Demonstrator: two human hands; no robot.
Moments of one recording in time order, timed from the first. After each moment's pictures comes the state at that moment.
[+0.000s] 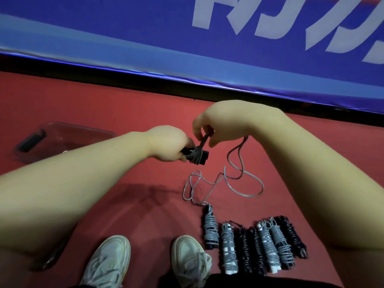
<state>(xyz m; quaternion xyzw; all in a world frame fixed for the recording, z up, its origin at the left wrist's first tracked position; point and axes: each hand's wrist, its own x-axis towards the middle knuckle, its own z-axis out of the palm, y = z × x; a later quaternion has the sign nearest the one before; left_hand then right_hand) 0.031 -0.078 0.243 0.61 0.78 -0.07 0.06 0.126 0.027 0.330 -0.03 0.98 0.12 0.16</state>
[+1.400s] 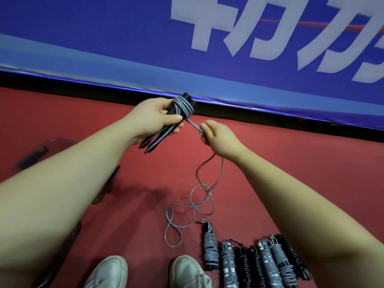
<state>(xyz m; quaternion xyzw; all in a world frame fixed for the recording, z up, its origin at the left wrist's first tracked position) -0.001 -0.097 0.294 0.36 0.68 0.59 0.24 0.099 0.070 0.259 0.12 0.94 -0.28 -0.15</state>
